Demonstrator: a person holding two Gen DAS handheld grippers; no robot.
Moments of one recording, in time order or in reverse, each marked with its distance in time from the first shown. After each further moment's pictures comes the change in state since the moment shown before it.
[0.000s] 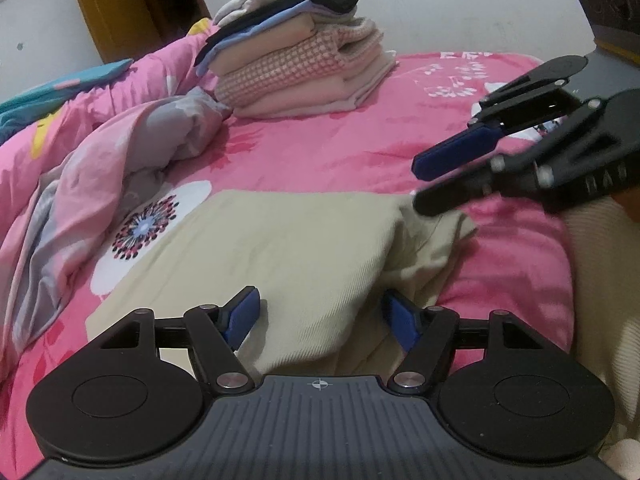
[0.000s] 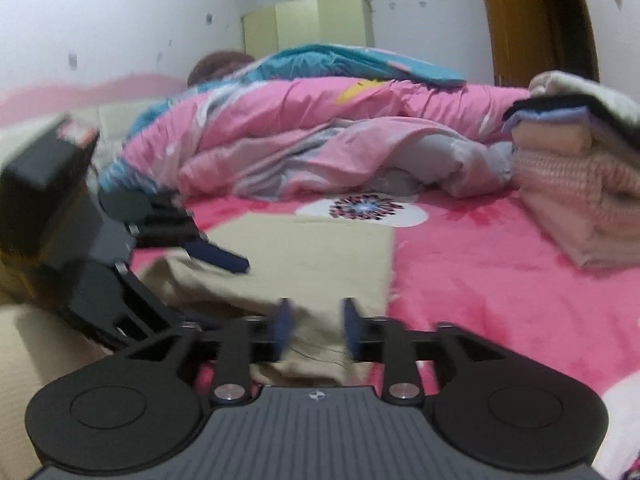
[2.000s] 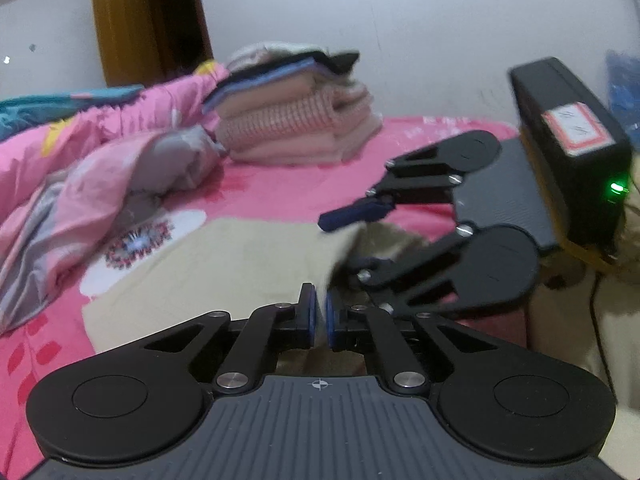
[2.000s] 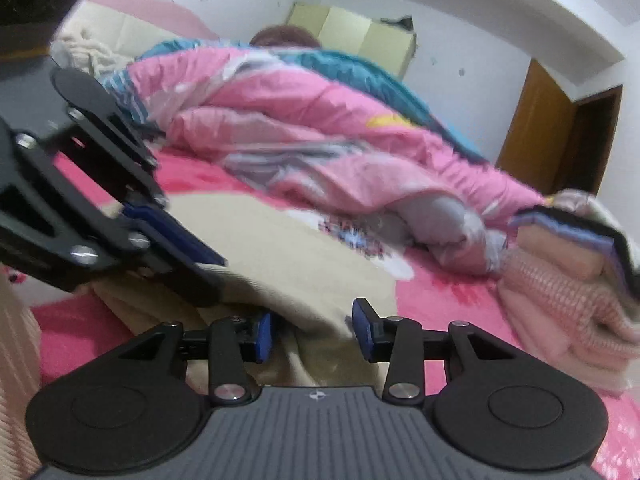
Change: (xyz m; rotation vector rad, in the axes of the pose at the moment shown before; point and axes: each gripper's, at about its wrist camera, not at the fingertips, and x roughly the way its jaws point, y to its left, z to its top) left arm -0.040 0.015 -0.035 -0.096 -0.158 -0.105; right arm 0.061 0.077 -0.010 -0.365 -0.044 -0.199
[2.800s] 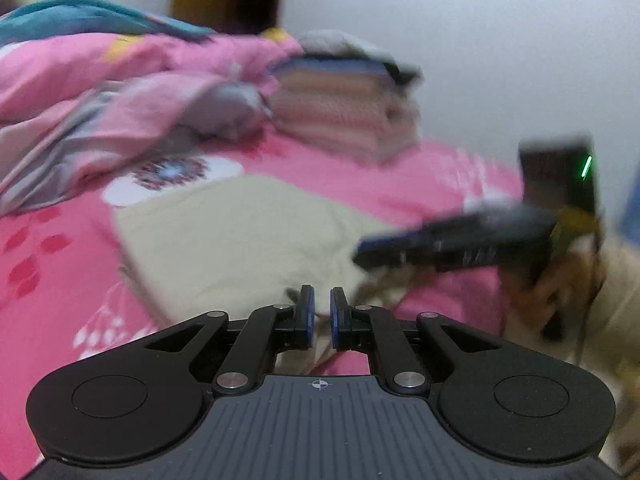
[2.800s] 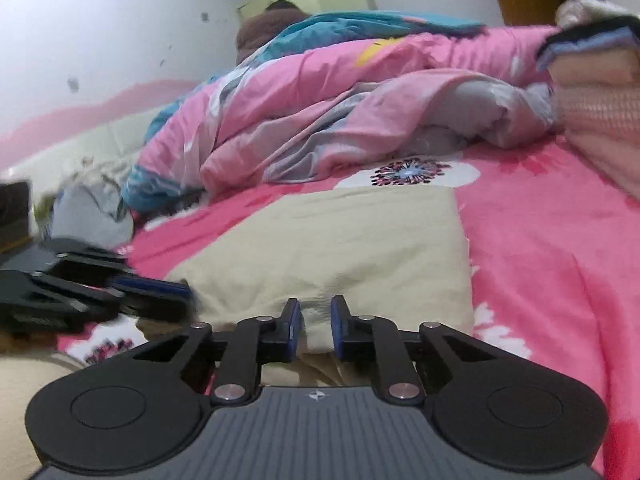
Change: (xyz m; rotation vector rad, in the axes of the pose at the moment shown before) left arm -0.061 0.036 -0.018 -0.394 -0.075 0.022; right arm 0.005 -0.062 -0.014 0.561 0.082 0.363
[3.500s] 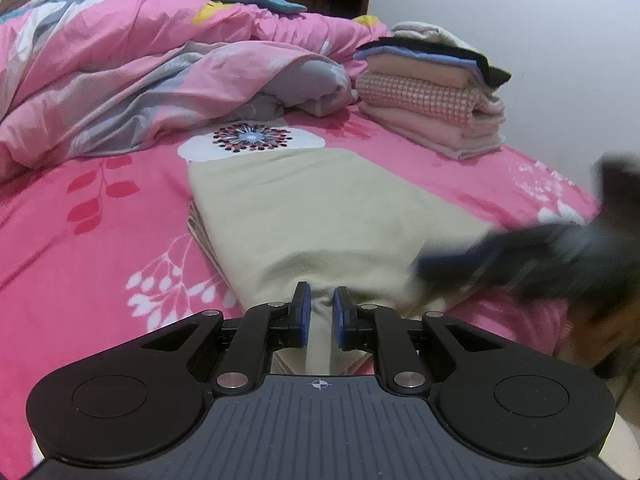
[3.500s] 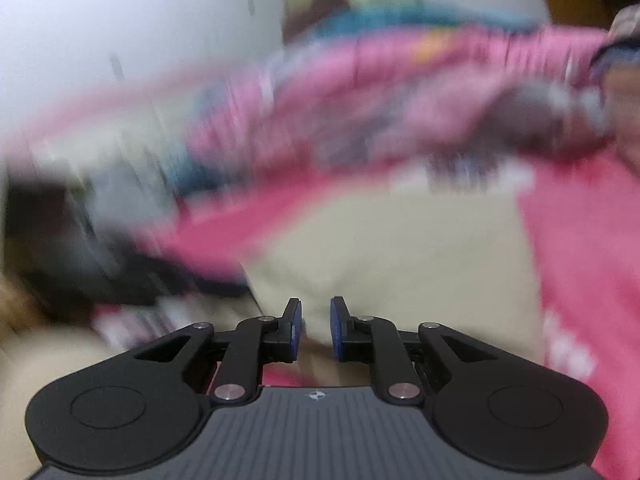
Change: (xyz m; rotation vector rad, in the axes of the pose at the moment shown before) left arm 0.022 0.017 -0.016 -0.118 0.097 0.191; right arm 0.025 0.027 -0.012 -0.132 0.063 0.071
